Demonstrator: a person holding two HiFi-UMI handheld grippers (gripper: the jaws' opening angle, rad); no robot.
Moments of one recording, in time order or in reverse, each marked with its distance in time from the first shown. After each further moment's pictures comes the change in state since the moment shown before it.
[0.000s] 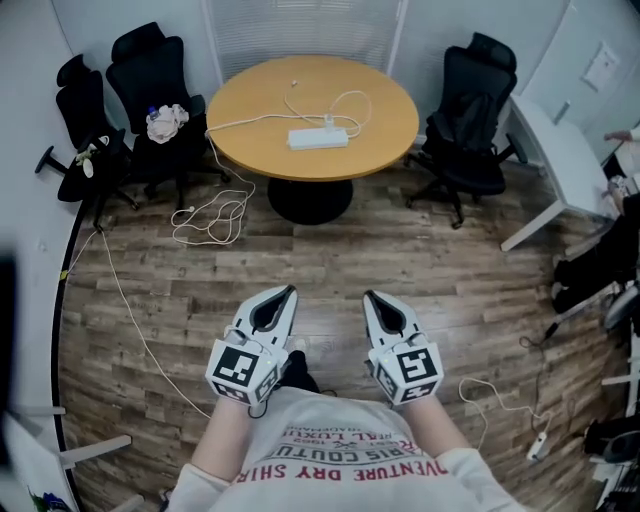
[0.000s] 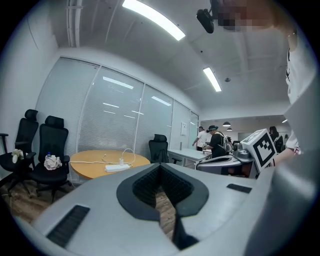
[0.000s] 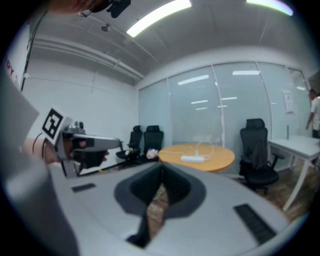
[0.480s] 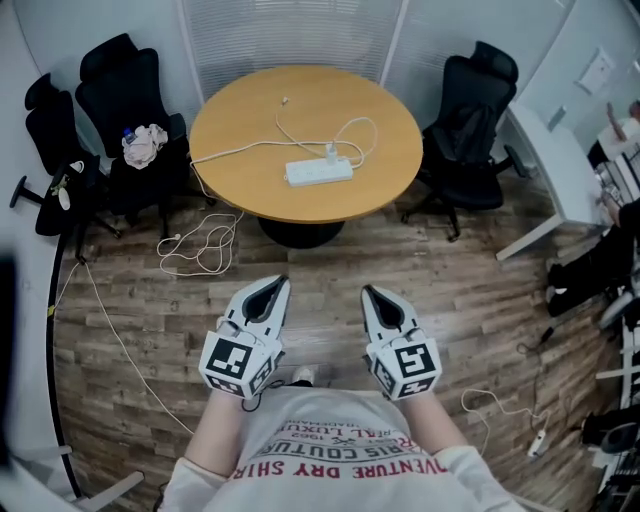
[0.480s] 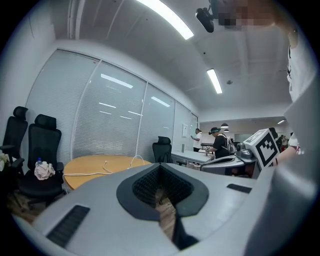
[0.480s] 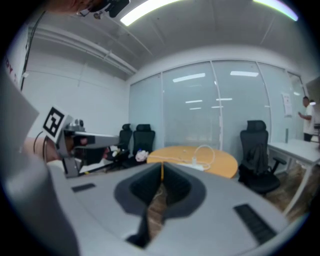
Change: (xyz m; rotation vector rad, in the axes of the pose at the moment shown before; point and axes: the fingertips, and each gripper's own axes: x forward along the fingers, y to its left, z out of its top) left arm 0.113 0.157 0.039 0.007 -0.012 -0.057; right arm 0.167 -0.044 0.051 -0.005 0.014 -0.089
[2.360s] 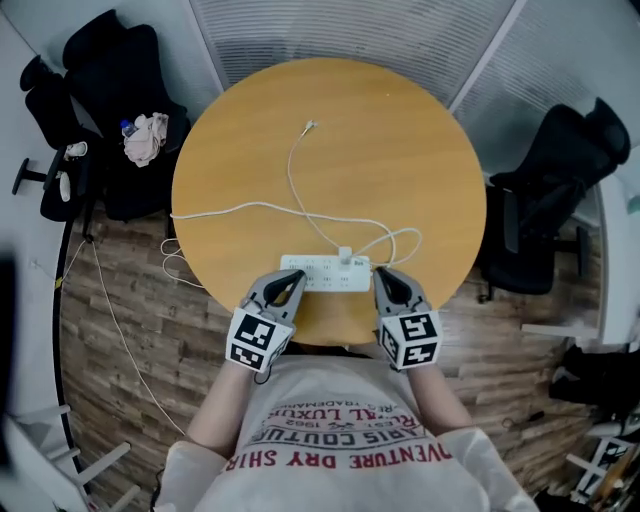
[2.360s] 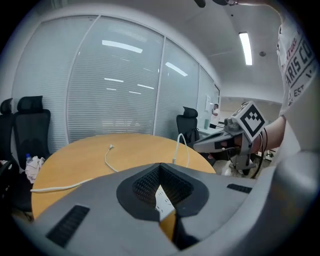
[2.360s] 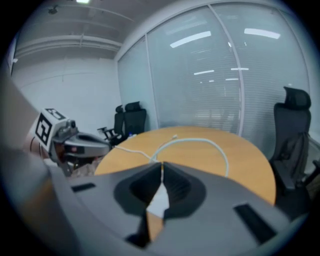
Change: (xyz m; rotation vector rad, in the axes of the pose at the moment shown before) left arm 0.370 0.236 -0.094 -0.014 0.319 0.123; right arm 0.410 -0.262 -0.013 0.024 0.282 0.177
